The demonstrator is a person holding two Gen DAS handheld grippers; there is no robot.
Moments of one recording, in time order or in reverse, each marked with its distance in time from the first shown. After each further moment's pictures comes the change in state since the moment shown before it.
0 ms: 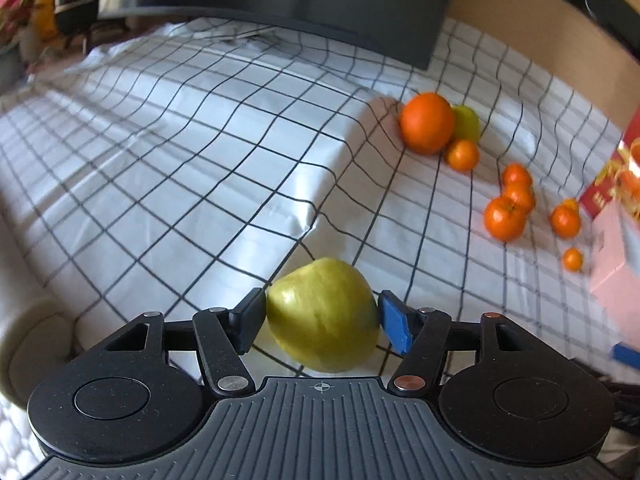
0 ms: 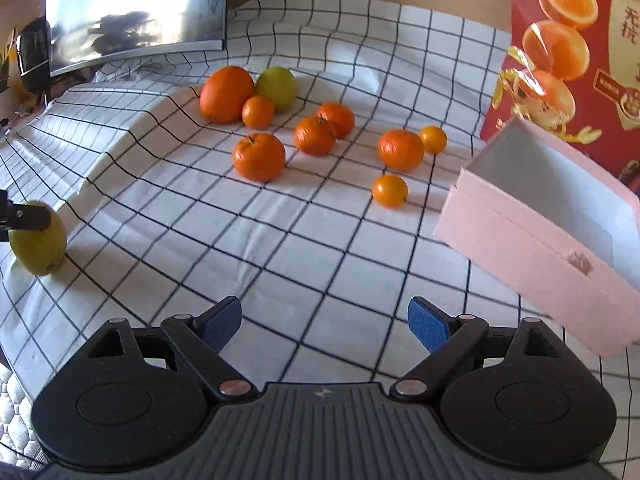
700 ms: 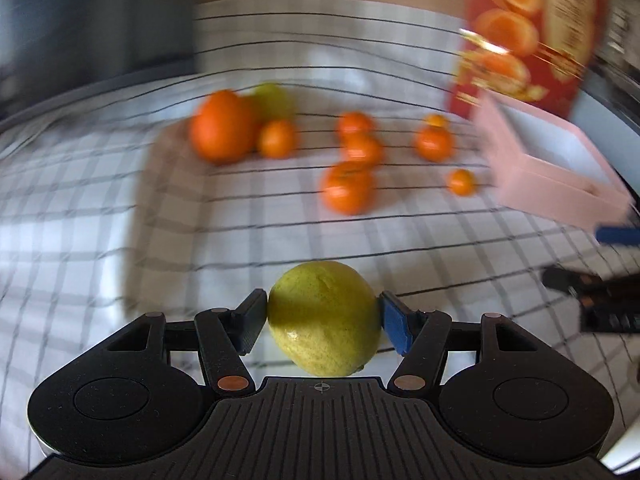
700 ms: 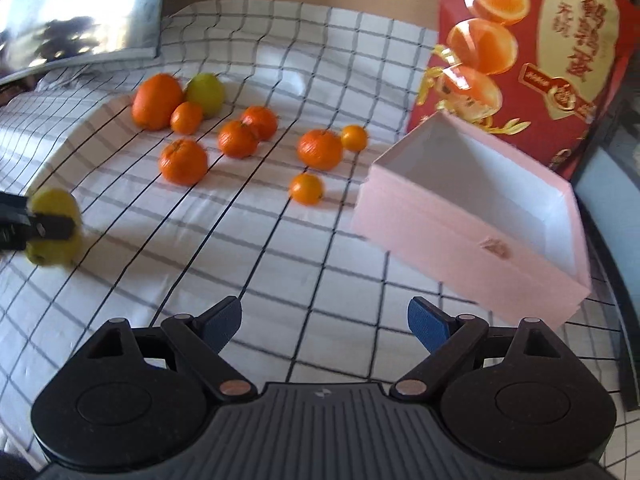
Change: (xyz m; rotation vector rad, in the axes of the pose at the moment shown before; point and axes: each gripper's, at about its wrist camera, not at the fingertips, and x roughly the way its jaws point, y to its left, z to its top) left arm 0.036 -0.088 0.013 0.512 0.009 -0.313; right arm -0.014 -0.020 -0.001 0.059 -0.018 -0.195
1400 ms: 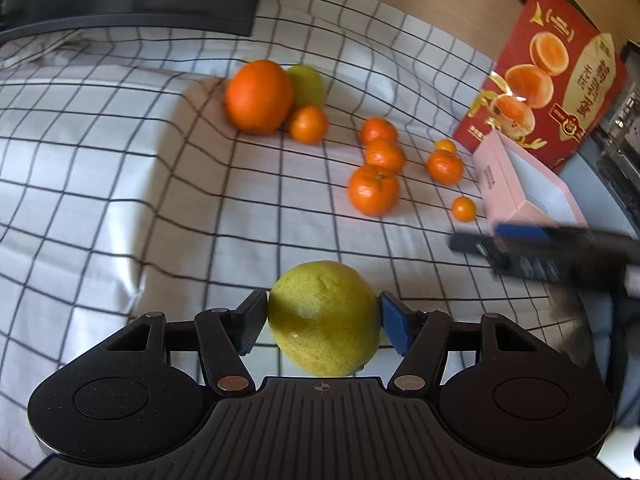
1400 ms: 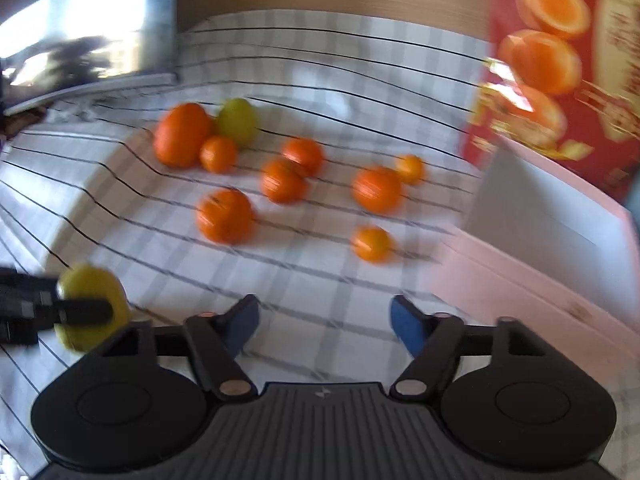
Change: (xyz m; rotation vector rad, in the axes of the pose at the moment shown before) left arm -0.003 0.073 -0.009 -0.255 0.028 -0.134; right arm 0.036 0.047 0.053 0.028 0.014 0.138
